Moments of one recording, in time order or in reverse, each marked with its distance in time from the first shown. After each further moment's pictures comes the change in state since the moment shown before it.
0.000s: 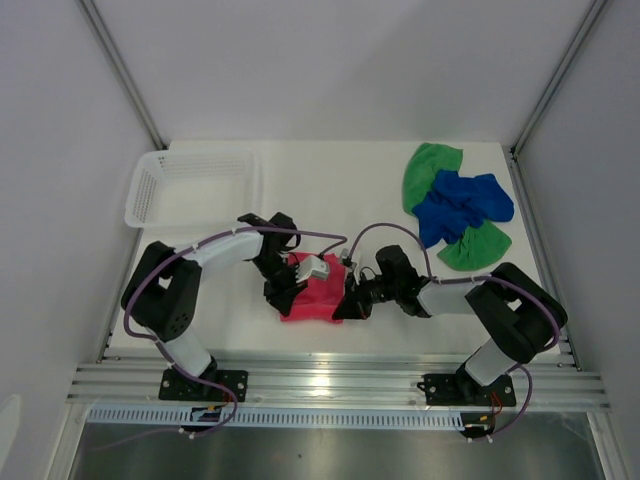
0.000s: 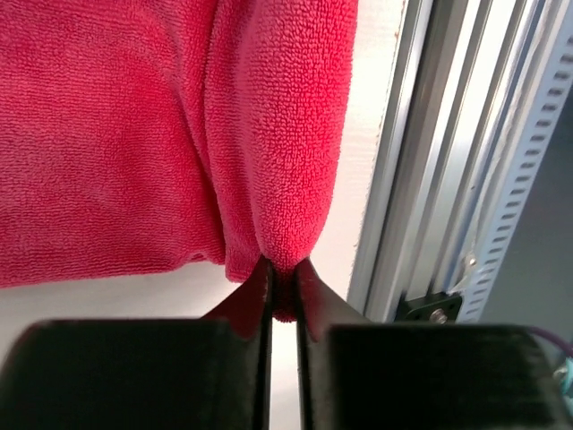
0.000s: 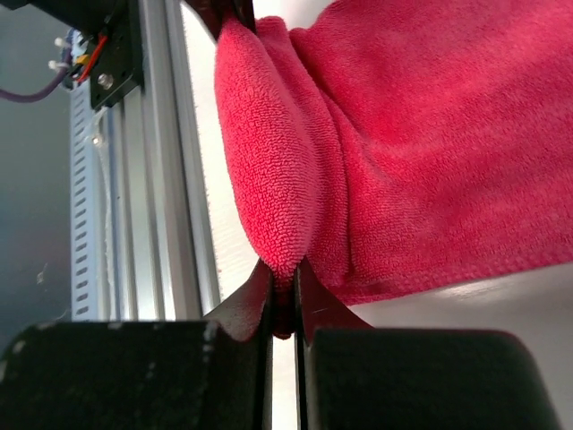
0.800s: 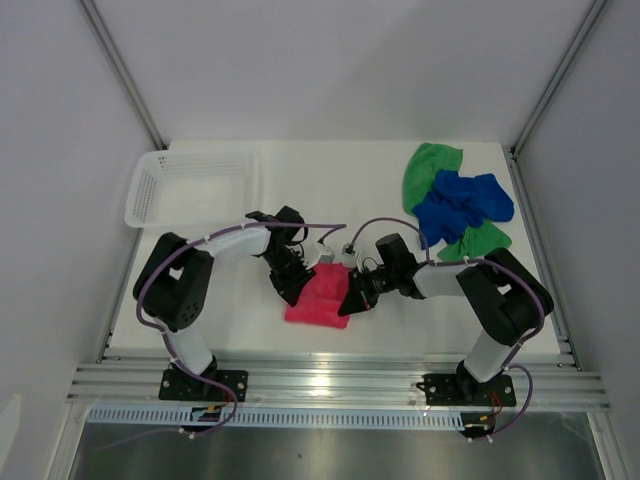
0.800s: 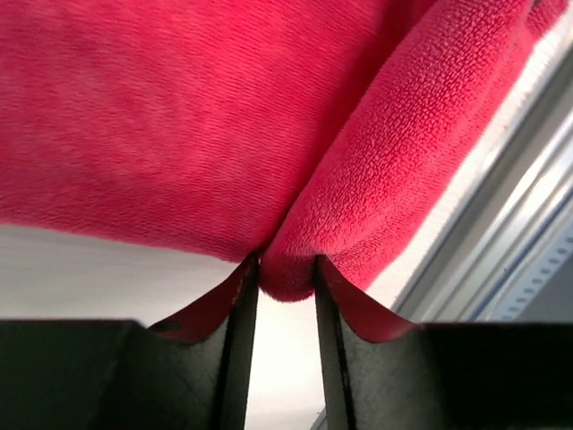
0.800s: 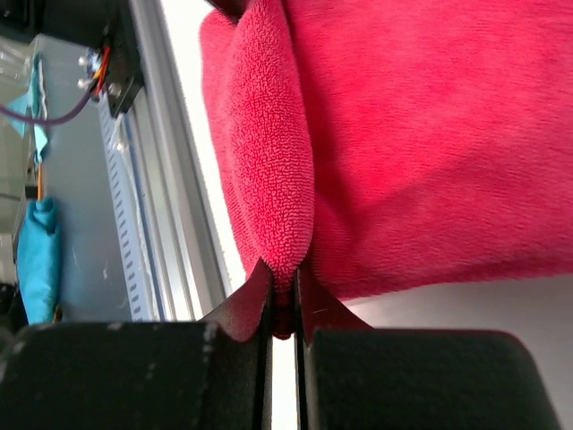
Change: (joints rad) left arm 0.000 0.087 0.043 0.146 -0.119 -0.288; right arm -0.096 0.101 0.134 -0.259 -0.113 0.041
